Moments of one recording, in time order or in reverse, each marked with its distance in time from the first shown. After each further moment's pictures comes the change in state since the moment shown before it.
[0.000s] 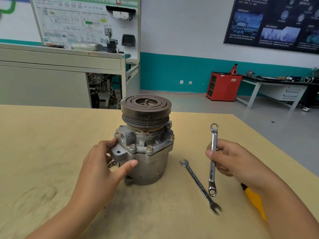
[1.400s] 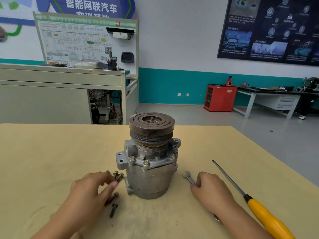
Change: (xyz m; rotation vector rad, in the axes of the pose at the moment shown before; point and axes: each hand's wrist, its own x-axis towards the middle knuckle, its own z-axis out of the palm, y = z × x) left_hand 0.007 -0.016 -0.042 0.348 -0.299 0.034; right_hand 0.025 0.037 0.065 -0.797 0.245 0.231
